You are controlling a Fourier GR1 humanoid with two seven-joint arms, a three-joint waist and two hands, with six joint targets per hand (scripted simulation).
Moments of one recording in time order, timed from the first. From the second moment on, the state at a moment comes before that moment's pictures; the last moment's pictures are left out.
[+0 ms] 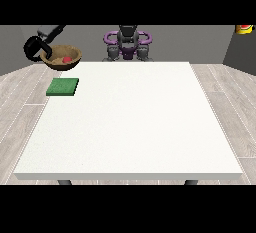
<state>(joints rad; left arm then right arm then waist) -0.53 0.77 0.60 -0.98 0.33 -0.46 -0.01 -0.48 -0.63 -0.29 -0.84 -0.10 0.00 0.17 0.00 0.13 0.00</state>
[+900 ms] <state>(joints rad) -0.54 0.79 0.57 -0.99 0.35 -0.46 -0.08 -0.55 -0.59 -0.40 -0.65 -0.18 0.01 0.07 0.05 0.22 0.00</state>
